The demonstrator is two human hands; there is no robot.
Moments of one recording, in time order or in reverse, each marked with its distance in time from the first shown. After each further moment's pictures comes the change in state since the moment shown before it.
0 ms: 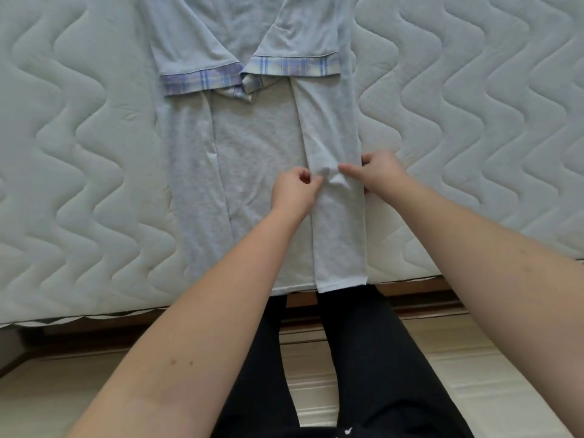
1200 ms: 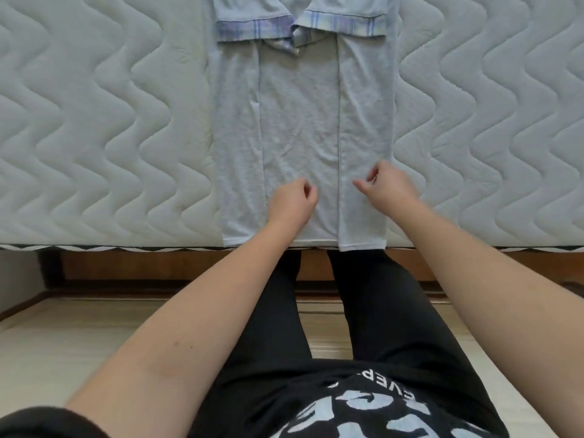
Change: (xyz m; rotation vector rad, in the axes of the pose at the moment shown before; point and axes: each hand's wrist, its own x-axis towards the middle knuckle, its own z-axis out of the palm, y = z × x) left_hand -0.099 -0.075 -0.036 0.329 0.009 0.028; right_hand -0.086 0.023 0.061 -0.304 0.057 0.001
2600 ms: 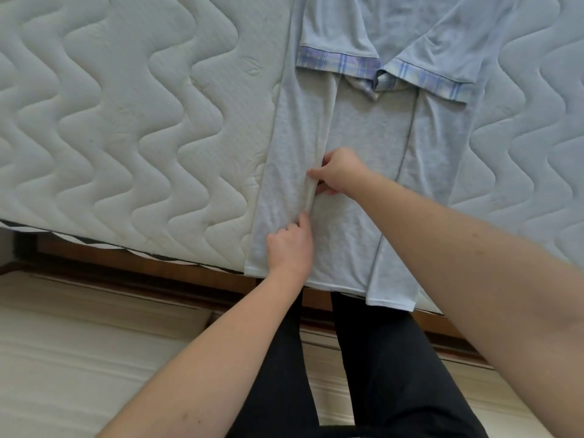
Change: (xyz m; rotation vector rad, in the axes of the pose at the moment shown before) left_hand 0.010 -0.070 -0.008 0.546 0.123 -0.042; right_hand 0.070 -0.197 0.054 0.125 -0.348 -0.127
